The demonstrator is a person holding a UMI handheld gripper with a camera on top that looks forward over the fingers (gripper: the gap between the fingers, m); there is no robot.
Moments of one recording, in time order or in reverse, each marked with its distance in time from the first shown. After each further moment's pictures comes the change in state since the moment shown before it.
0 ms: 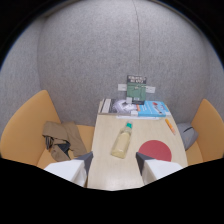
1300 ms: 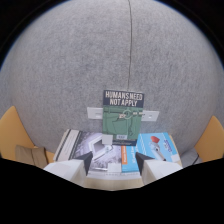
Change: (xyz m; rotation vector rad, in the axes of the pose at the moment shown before) arm 0.129 -0.177 0.300 0.080 0.090 -0.009
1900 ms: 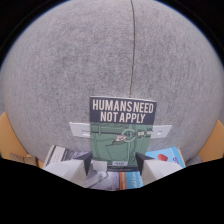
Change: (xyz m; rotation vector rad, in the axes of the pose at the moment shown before) arm 0.016 -0.043 0.116 0.008 0.018 0.007
